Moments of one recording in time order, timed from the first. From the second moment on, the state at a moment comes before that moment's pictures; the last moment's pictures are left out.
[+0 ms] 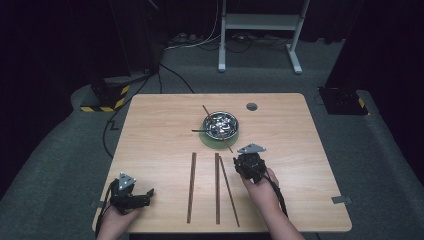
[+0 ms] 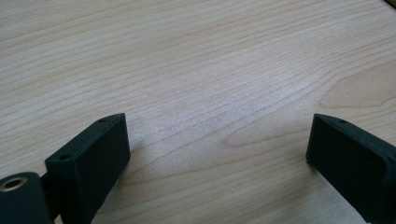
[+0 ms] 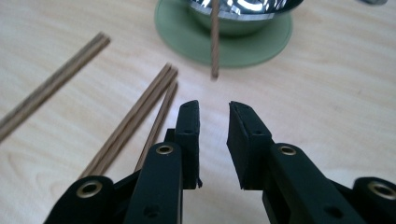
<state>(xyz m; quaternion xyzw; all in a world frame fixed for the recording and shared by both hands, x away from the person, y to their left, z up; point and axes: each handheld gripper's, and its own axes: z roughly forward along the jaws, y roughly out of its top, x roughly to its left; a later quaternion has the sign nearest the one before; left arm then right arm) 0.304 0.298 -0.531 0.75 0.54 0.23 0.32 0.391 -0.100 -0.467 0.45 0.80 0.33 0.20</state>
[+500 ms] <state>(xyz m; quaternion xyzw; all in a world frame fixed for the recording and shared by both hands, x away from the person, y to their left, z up) 0.304 0.298 -0.531 0.75 0.54 0.23 0.32 0.351 -0.080 -0.498 0.43 0.83 0.31 0.17</state>
